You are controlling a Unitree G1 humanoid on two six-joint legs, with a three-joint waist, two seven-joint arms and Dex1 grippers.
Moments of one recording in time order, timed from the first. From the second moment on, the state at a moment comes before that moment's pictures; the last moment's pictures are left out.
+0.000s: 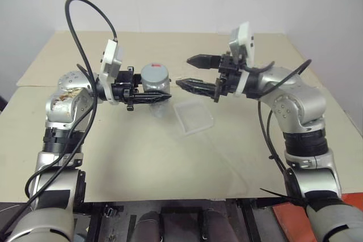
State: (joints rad) left arm -0.84 0.60 0.03 0.23 -0.53 0.39 -1.45; right arm -0.88 -0.46 0.06 -0.09 0.60 0.66 0.93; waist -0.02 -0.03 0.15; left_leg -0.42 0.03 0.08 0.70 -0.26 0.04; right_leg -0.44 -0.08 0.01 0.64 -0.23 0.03
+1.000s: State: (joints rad) left arm -0.86 0.59 0.02 0.26 -0.53 0.38 -1.46; right arm -1.01 -0.23 0.18 -0.06 0.49 0.68 0.75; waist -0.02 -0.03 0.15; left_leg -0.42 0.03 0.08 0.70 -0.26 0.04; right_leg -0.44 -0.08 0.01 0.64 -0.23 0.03
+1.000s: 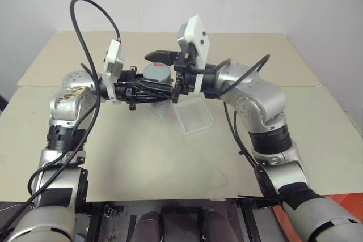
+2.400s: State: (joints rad) left arm -0.83 0.60 0.02 0.26 -0.53 0.36 -1.45; right arm -0.88 -0.44 0.09 -0.22 0.63 0.73 0.85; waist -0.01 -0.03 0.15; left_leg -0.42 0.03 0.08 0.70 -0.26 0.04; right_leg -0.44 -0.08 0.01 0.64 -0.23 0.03
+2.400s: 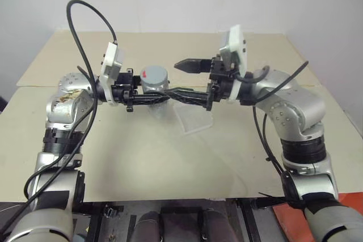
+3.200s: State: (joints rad) left arm -0.83 0.57 0.02 0.26 -0.53 0.35 -1.44; right arm -1.00 -0.32 0.17 -0.13 0.57 0.77 0.79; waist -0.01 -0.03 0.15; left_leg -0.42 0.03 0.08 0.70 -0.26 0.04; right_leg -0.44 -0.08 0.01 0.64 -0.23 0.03
